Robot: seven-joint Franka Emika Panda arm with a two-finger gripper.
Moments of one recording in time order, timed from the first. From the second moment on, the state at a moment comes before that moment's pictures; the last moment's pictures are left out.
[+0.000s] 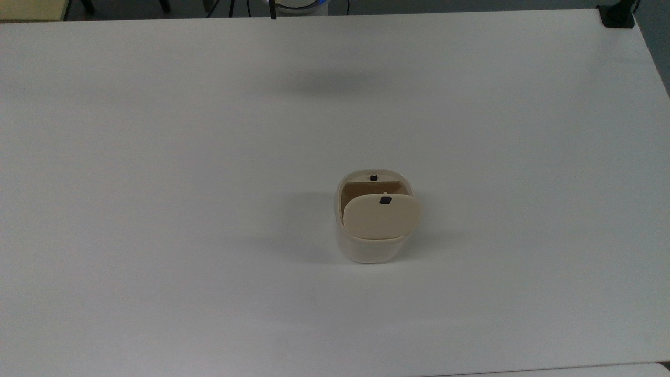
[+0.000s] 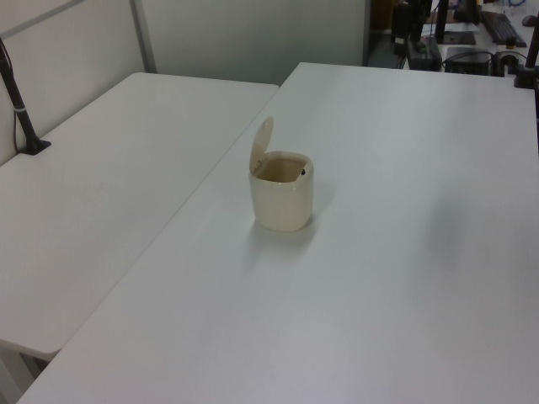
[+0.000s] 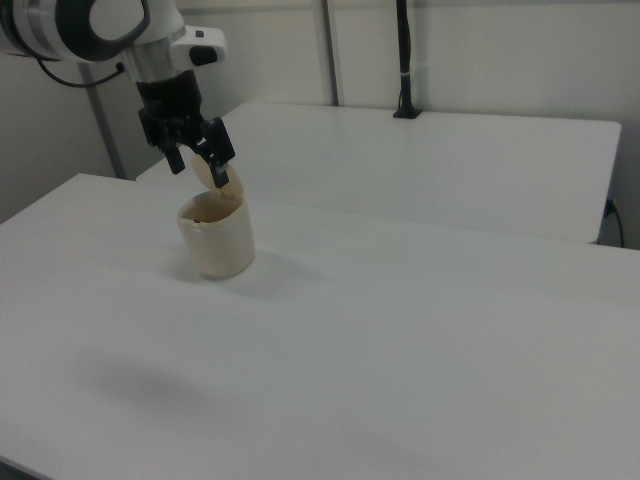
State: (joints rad) arm 0.00 -0.08 -0.03 -1.67 0.00 1.70 0.08
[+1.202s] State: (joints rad) arm 0.00 -0.08 -0.03 -1.67 0.00 1.70 0.08
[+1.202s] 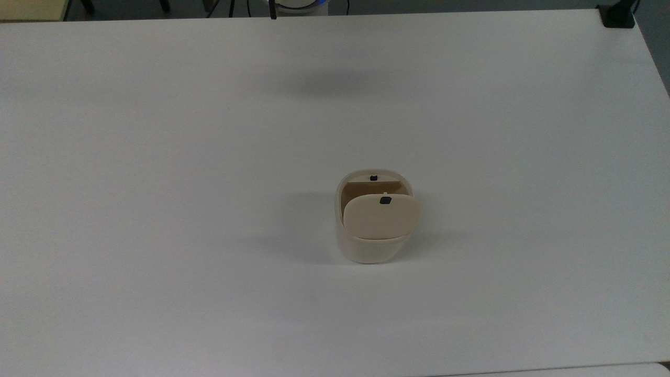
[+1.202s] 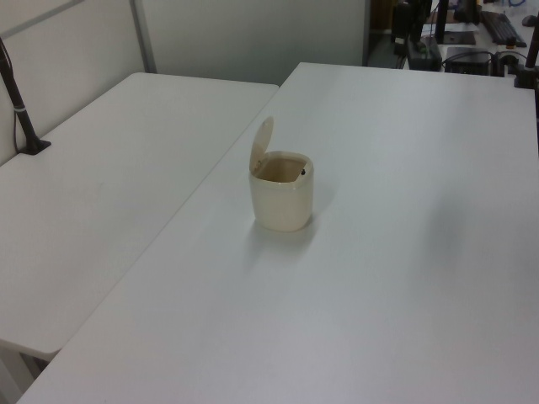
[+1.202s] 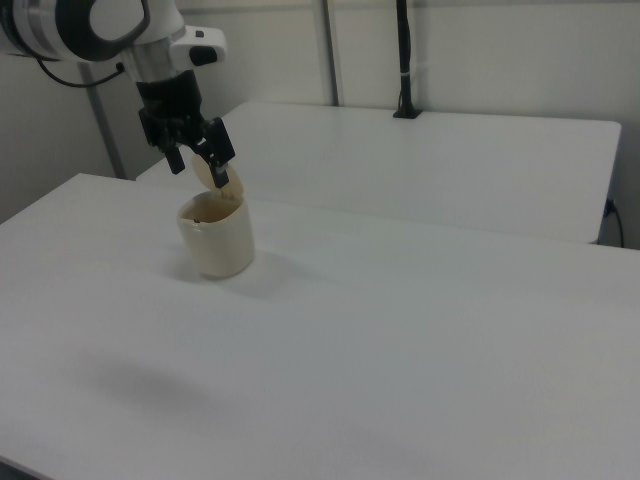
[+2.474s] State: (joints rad) arm 0.11 0.07 0.06 -1.66 -0.11 2.31 0.53
